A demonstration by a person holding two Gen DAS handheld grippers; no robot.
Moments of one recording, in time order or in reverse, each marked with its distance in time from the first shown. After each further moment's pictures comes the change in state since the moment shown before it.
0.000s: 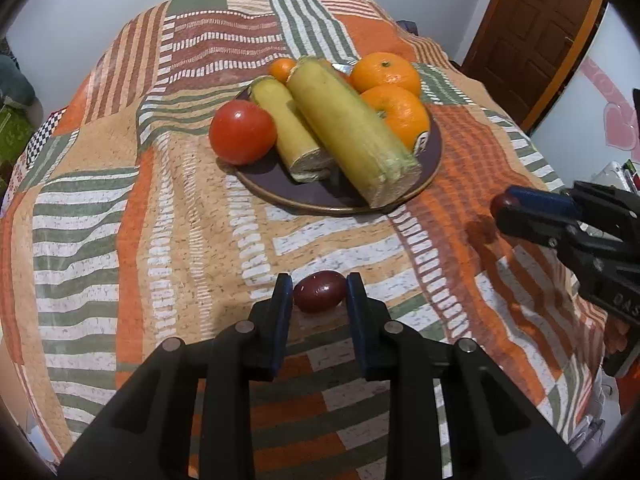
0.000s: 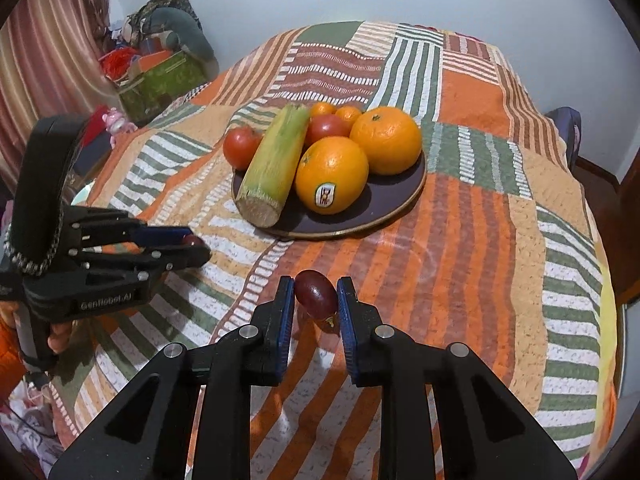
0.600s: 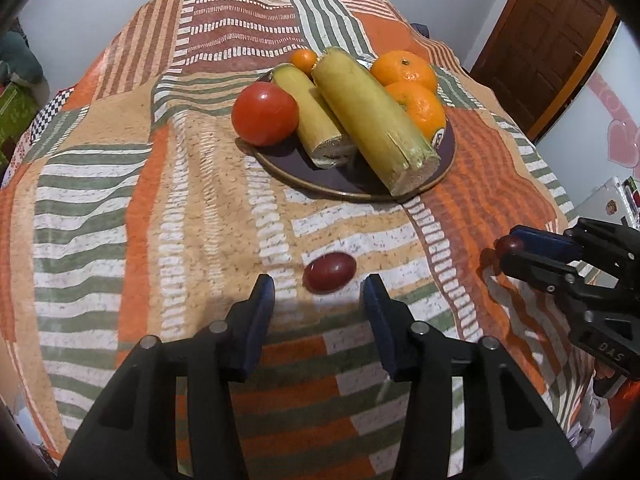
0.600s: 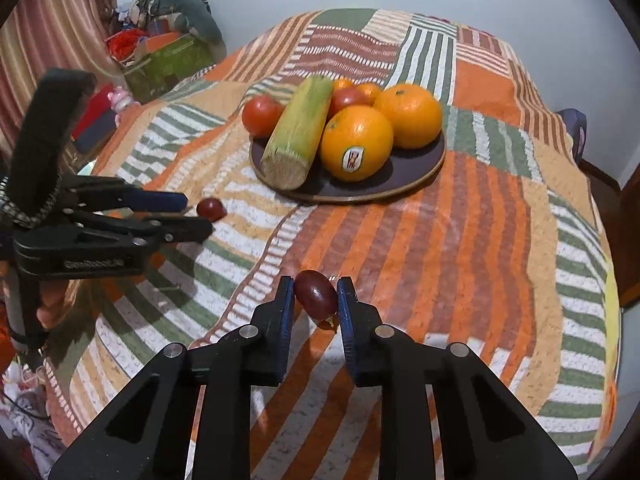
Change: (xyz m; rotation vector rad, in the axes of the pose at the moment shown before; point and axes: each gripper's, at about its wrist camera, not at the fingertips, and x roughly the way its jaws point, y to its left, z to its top) left arm 0.000 0.011 -0.010 -0.076 0.012 -0.010; right arm 0.004 0.016 -0.017 -0.038 0.043 -0.002
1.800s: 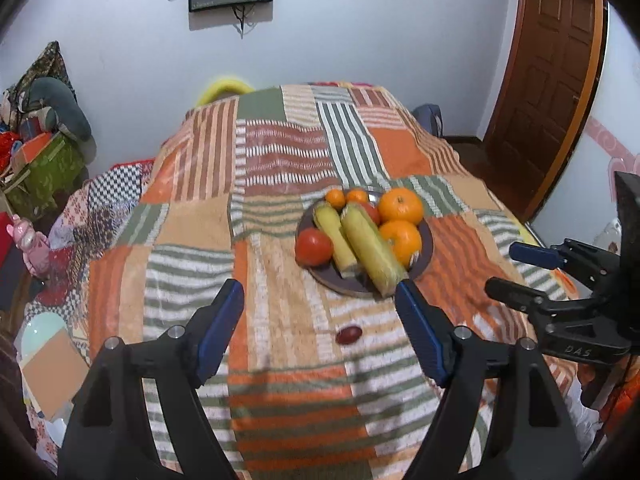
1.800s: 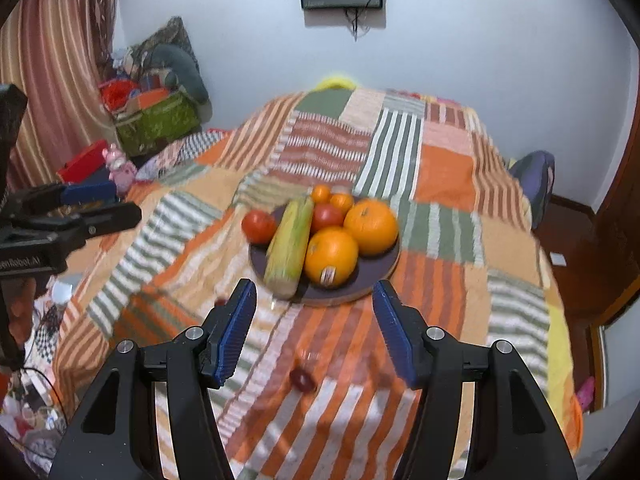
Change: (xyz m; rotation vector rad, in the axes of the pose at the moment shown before) left arm -0.130 -0.005 0.013 0.000 -0.291 0.113; right arm -0.055 0.008 0.036 0.015 -0.158 -0.085
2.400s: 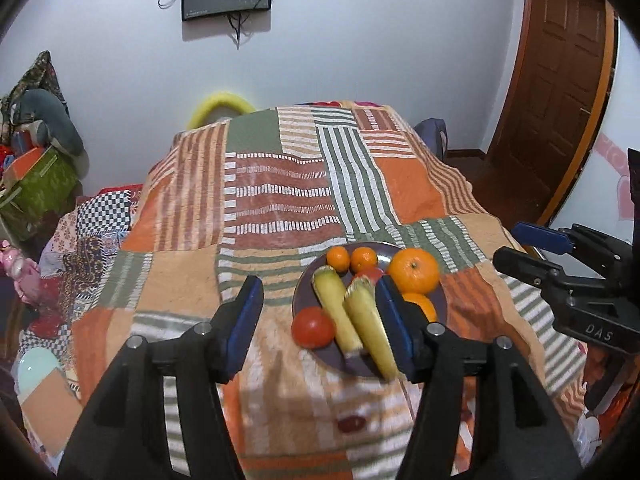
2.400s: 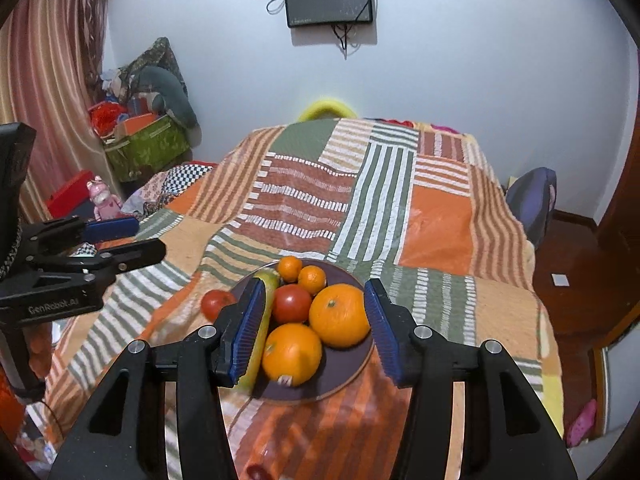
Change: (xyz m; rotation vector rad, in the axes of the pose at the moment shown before) left arm 0.038 0.001 0.074 0.001 -0.050 0.005; right arm 0.008 -0.034 0.074 0.011 -0.104 0.001
